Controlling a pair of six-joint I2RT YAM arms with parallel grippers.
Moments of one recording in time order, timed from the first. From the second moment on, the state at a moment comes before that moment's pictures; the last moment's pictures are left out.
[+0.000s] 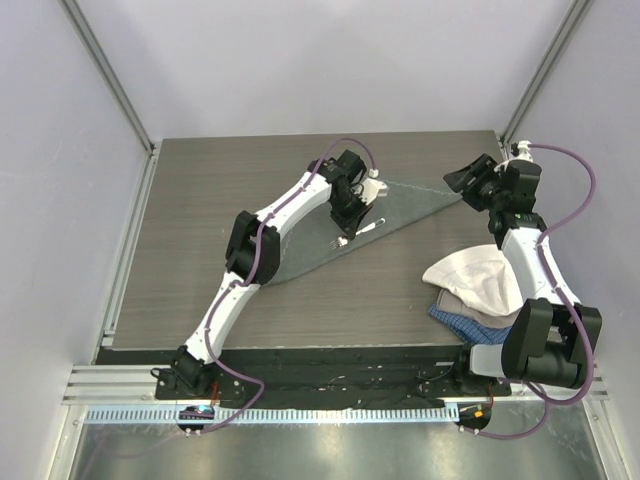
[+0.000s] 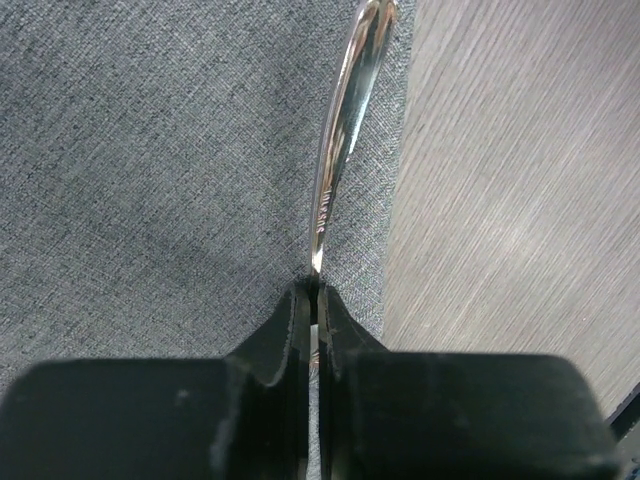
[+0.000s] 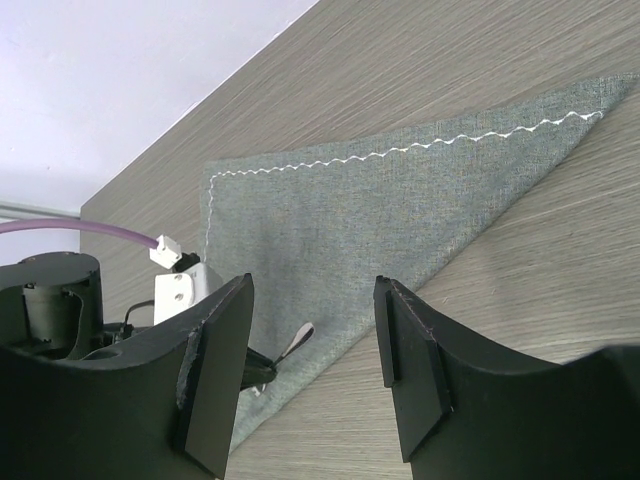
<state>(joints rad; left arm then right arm) -0.66 2.57 2.42 -1.09 0.41 0.28 -0.18 1.32 0.96 -0.04 -0.32 0.61</state>
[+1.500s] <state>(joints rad) -0.12 1.32 1.18 -0.62 0.28 -0.18 -0.35 1.99 1.30 -0.09 -0.29 0.53</state>
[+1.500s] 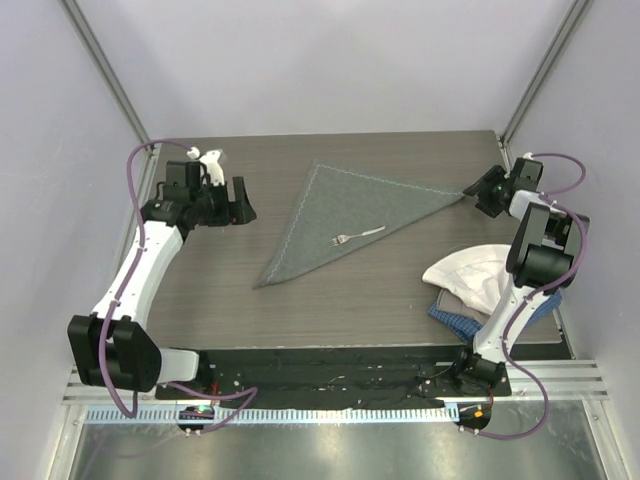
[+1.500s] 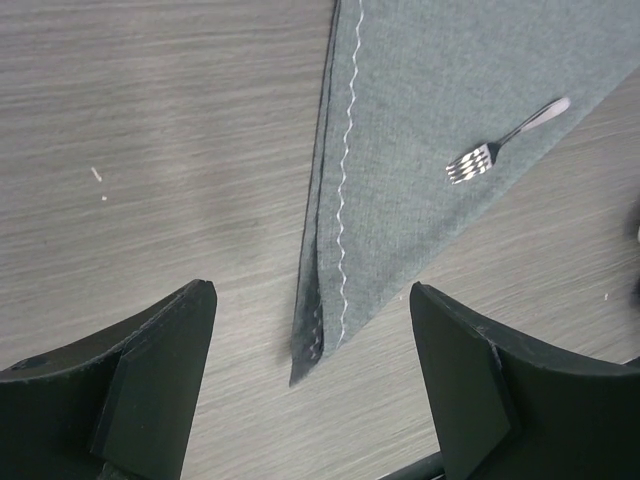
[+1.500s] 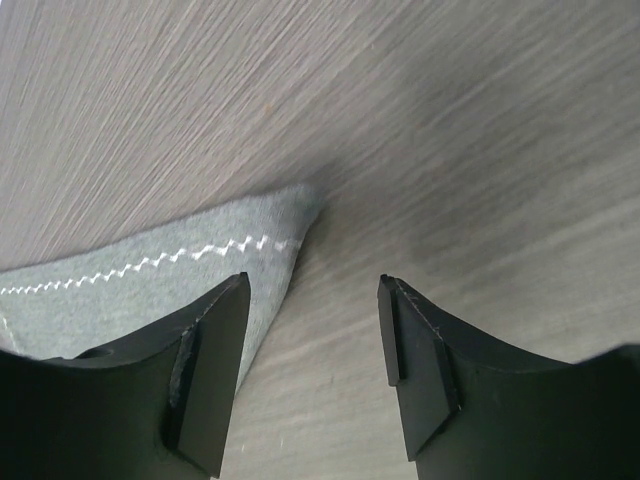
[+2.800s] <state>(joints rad) -0.04 1.32 1.17 -0.54 0.43 -0.23 -0.35 2.09 1.32 0.08 -0.31 0.58</state>
